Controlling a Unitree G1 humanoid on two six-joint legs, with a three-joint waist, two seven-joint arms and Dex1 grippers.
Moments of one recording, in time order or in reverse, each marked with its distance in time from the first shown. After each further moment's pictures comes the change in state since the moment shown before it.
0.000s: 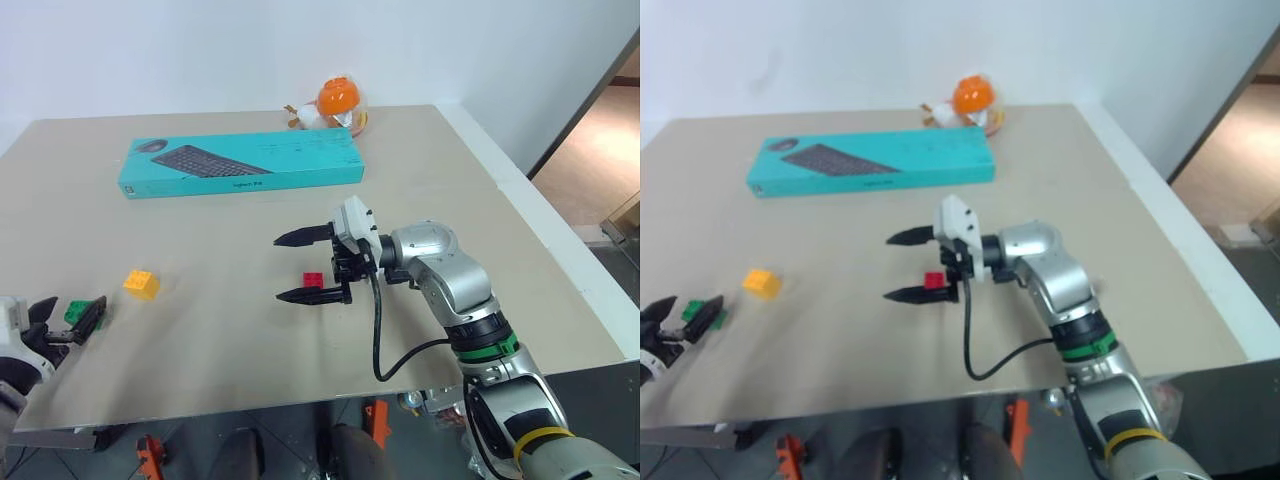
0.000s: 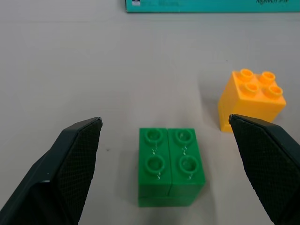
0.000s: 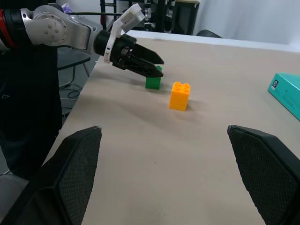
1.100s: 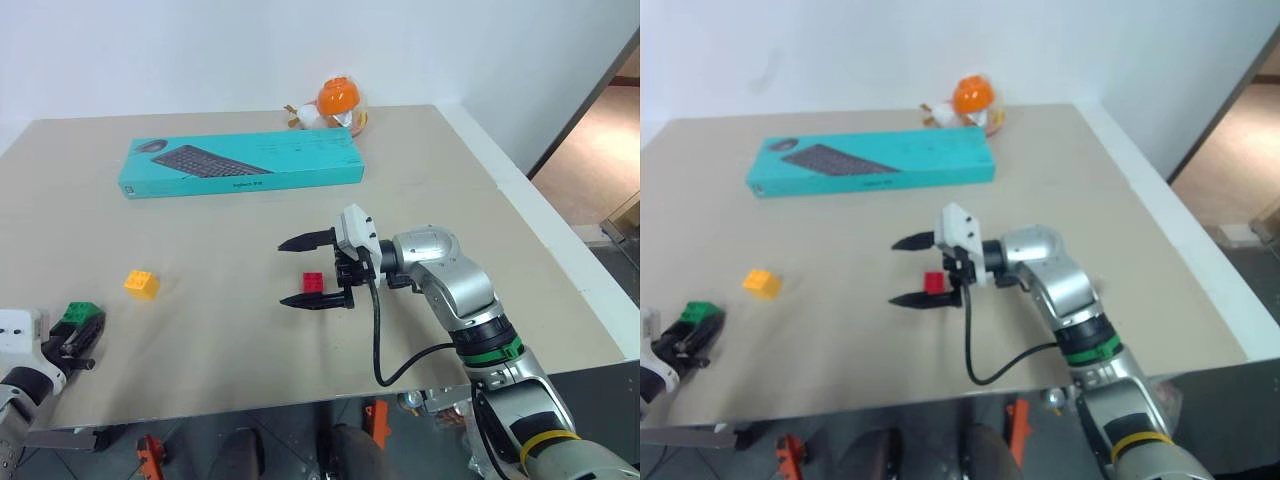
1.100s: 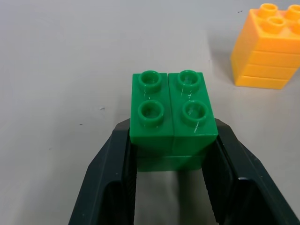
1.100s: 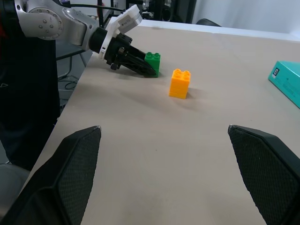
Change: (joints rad) left arm 0.021 -0.010 -0.050 0.038 0.103 -0.024 0.031; right arm 0.020 -0.026 0.028 -0.012 -0.008 -0.014 -0.020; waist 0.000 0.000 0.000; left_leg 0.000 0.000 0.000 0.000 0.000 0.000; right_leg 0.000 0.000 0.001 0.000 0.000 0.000
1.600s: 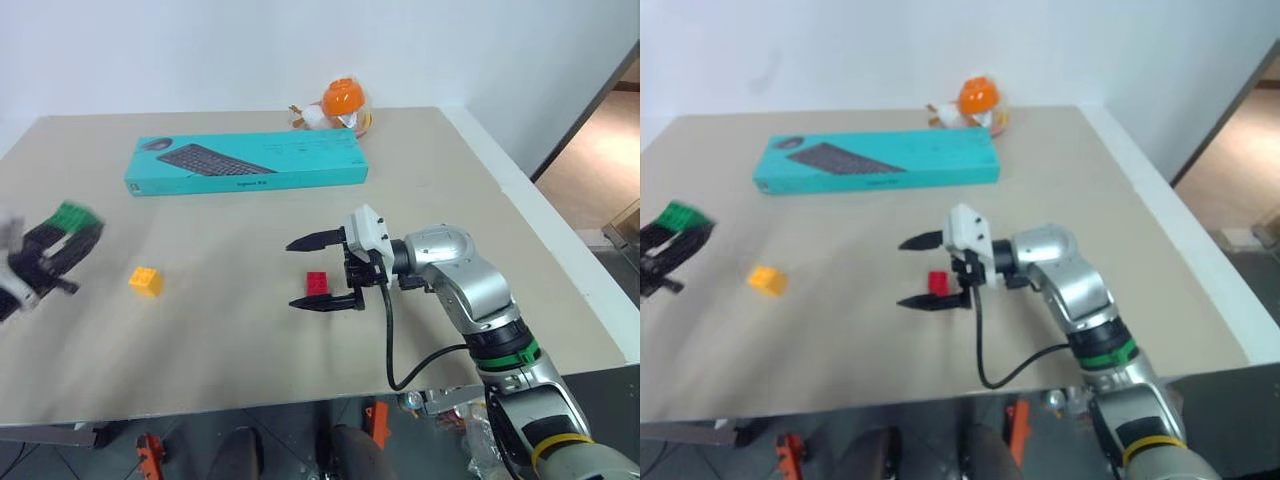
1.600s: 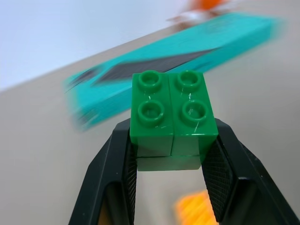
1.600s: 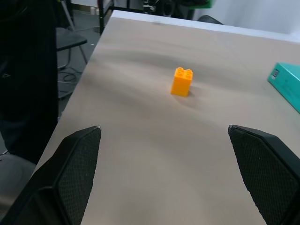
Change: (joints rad) left arm -0.278 0.342 -0.024 -0.249 -0.196 0.189 -0.179; right arm 0.029 -0.085 -0.021 -0.088 0.024 0.021 -0.015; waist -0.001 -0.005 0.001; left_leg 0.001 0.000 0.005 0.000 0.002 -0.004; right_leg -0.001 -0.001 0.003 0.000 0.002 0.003
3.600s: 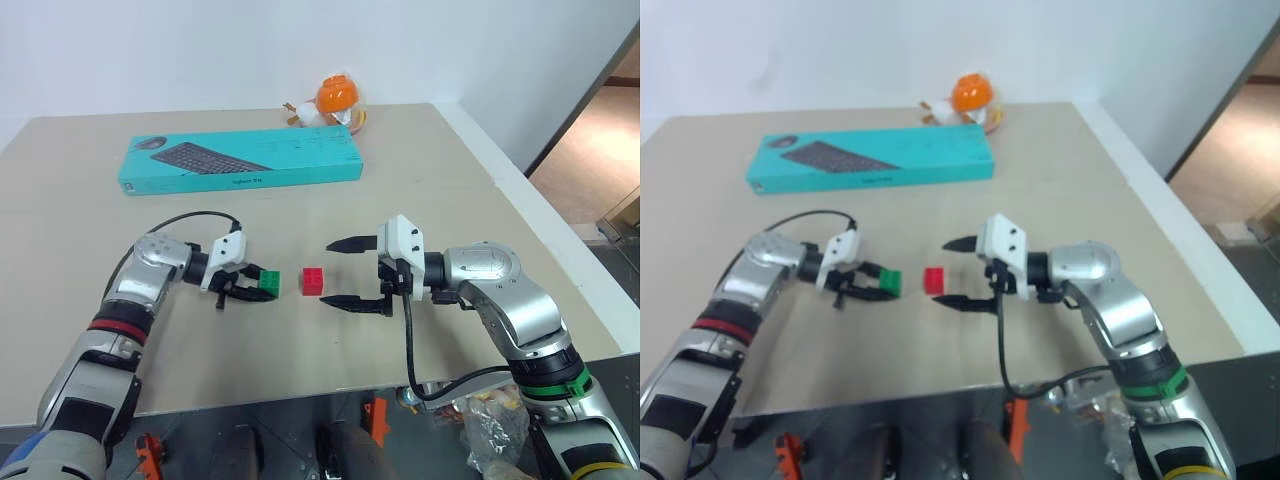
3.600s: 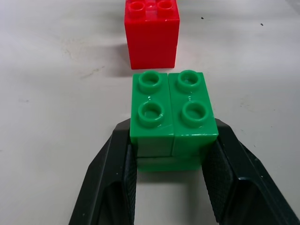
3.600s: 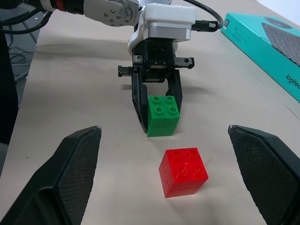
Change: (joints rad) left arm -0.737 -0.339 -0.782 1.017 0.543 -0.628 -0.788; right arm 0.144 -0.143 -0.061 -0.156 -0.001 0.073 -0.141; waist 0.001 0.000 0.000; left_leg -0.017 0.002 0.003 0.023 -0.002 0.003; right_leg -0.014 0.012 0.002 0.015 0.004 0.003
